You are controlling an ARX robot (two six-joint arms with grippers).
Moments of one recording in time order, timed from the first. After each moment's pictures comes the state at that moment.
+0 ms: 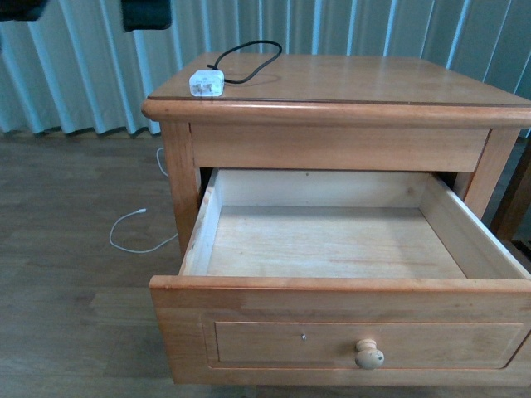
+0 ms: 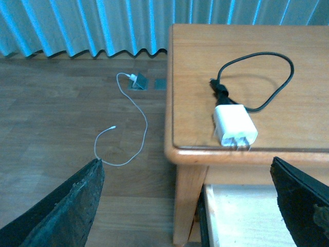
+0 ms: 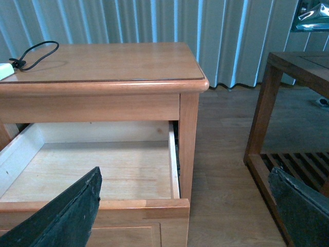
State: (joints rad) left arm -0.35 1.51 1.02 0.32 -0.38 -0.06; right arm 0.00 0.31 0.13 0.18 0.00 0.00
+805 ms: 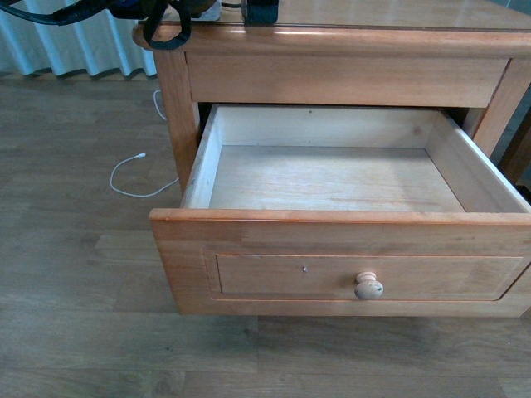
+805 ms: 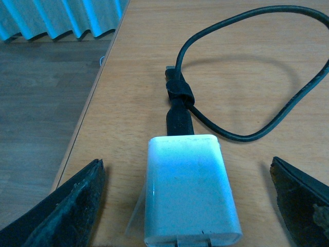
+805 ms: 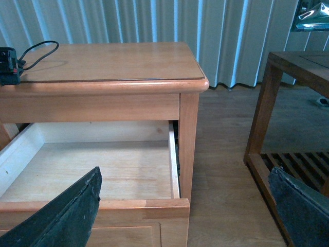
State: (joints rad) left arm -0.39 2.09 1.54 0.28 -0.45 -0.08; right arm 0.00 0.31 0.13 0.18 0.00 0.00
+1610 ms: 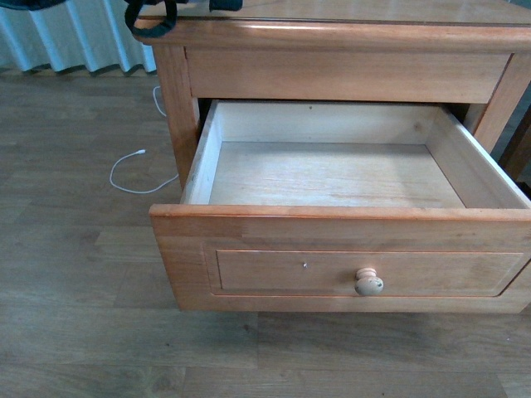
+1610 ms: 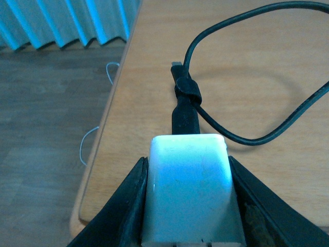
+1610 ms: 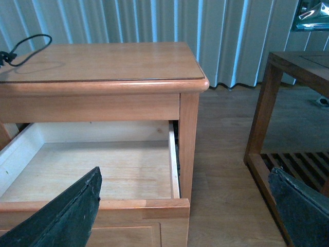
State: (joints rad) left arm -0.40 2.00 1.46 0.31 -0.46 -0.05; right arm 0.00 0.31 0.13 0.18 0.00 0.00
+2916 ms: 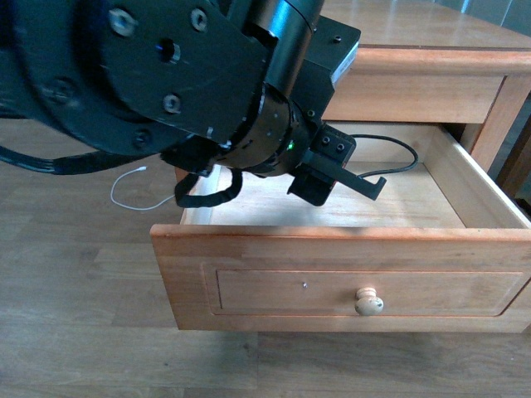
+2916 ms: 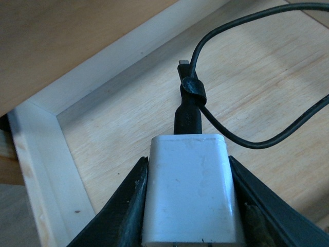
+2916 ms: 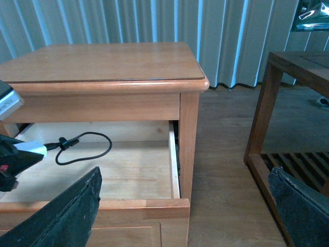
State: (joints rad) left arm -0.59 1.96 1.17 0.24 -0.19 0.18; right arm 0.00 0.31 0.13 0.18 0.00 0.00
